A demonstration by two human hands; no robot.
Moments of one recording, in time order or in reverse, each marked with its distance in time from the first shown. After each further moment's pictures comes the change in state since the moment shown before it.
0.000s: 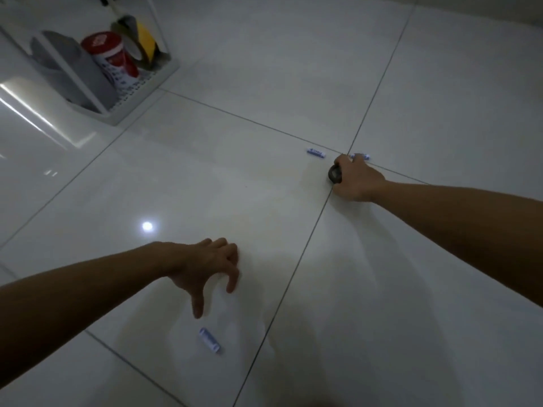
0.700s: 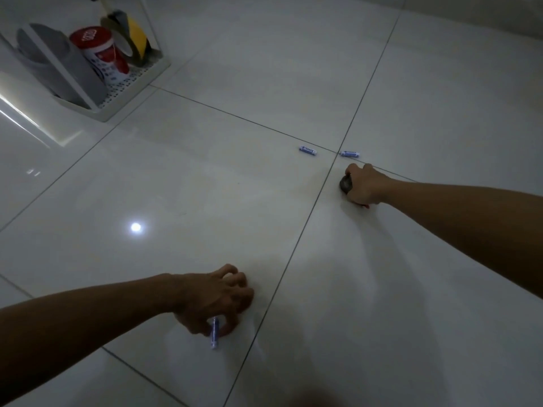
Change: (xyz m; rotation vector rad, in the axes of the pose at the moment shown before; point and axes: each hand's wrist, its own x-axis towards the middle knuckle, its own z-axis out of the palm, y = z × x) left_hand 0.014 0.036 0.045 0.277 0.099 0.385; right_hand -0.019 0.026 -0.010 -0.131 -0.183 0.158
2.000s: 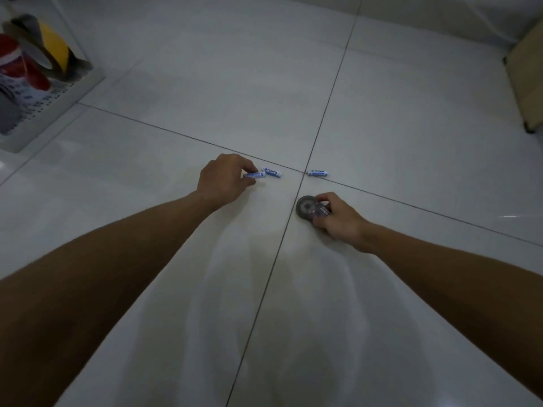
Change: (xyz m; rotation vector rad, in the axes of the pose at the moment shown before) left_hand 0.116 -0.188 -0.157 -0.342 0.927 -0.879; right_hand 0.008 0.018 0.035 0.898 0.034 -0.034
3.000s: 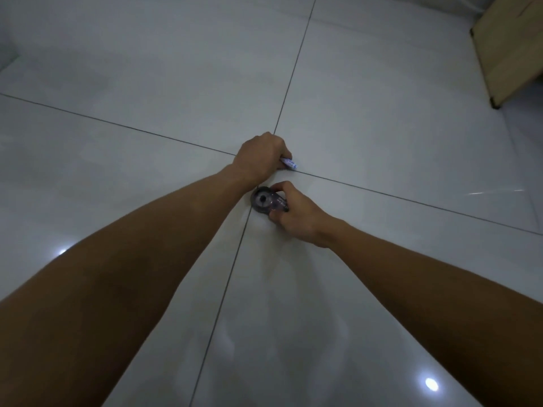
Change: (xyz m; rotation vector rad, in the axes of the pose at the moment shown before) left_hand 0.088 0.106 0.087 0.083 -0.163 0.364; right_hand 0.010 0.002 0.002 -0.034 -0.049 -0.091
